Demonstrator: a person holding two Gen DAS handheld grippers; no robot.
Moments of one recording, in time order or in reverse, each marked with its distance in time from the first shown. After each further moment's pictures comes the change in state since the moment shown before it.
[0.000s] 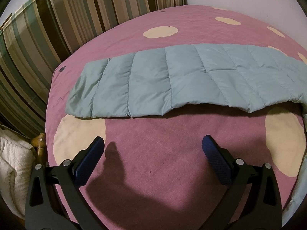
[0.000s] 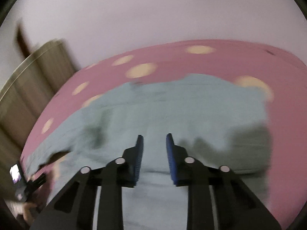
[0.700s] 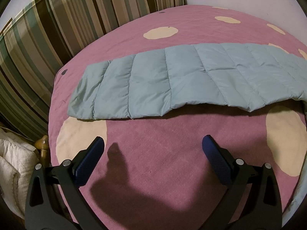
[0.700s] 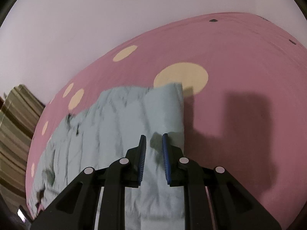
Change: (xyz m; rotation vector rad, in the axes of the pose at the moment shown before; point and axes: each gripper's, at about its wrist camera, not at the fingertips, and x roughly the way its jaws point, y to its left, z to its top) left arm -0.001 0.000 0.002 0.019 -0.004 0.025; right arm 0.053 -0.142 0.044 0.289 0.014 -0.096
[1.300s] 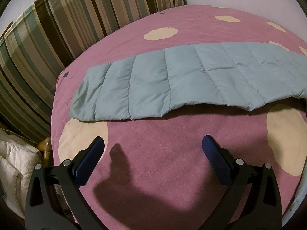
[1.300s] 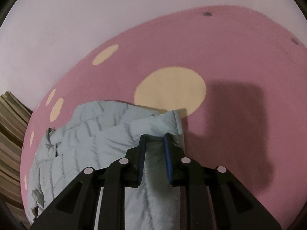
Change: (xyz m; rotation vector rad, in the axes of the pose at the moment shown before) left arm 0.001 0.002 0.001 0.007 -0.005 0.008; right arm 0.047 -0.022 0.028 0.051 0.053 -0.069
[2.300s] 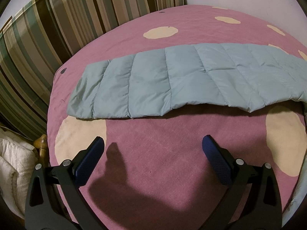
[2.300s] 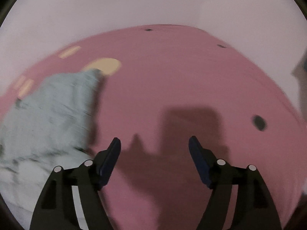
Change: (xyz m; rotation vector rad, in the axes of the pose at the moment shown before) left arm 0.003 0.000 -0.001 -0.017 0.005 -0.021; right arm -0.123 -0.058 -0.119 -0.060 -0.166 -0.462
